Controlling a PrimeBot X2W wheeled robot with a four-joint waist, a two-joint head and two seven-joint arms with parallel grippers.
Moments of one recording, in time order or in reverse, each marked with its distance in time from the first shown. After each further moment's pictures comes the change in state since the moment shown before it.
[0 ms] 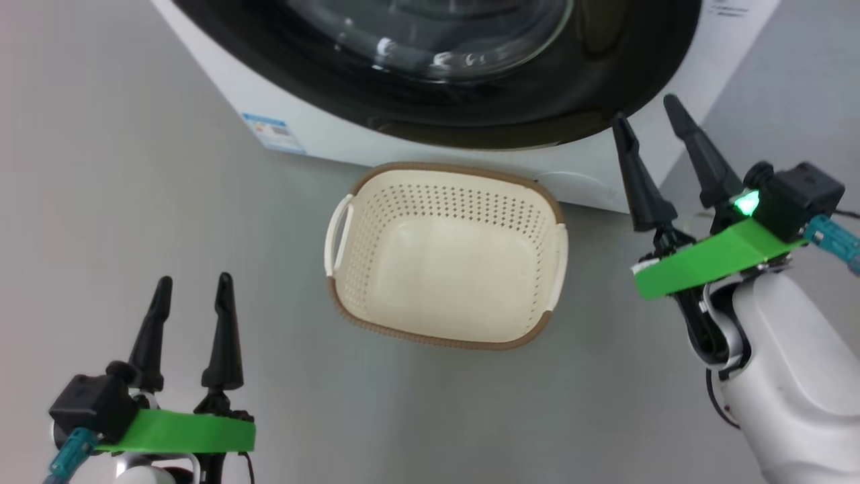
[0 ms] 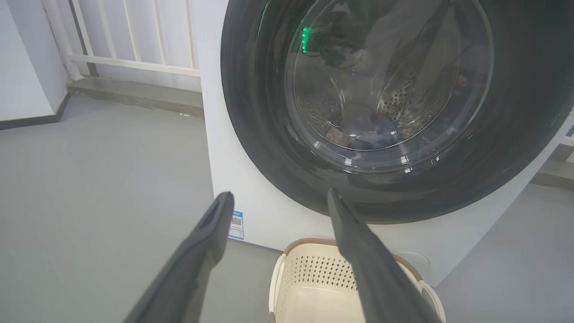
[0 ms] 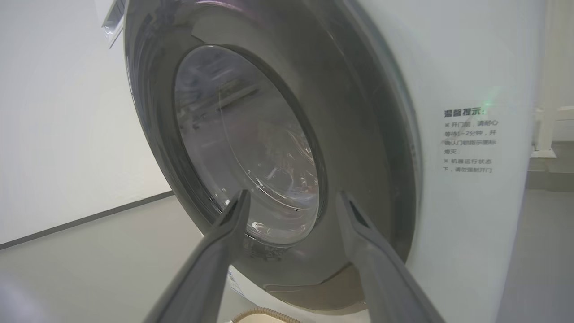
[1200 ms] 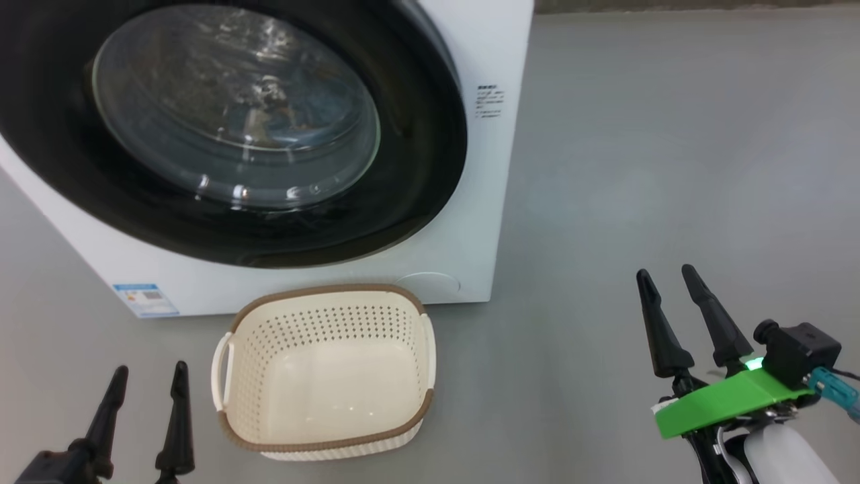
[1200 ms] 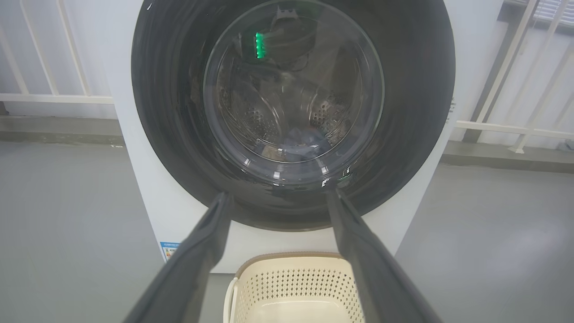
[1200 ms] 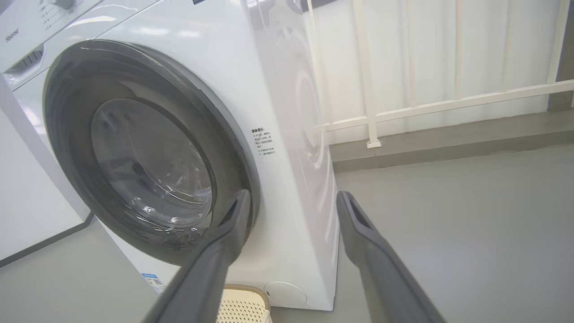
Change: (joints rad) left arm 0.166 0.114 0.049 0.036 0.009 0.000 0.000; right arm 0.400 0.054 -0.120 -0.074 0.008 0.000 0.000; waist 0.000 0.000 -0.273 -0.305
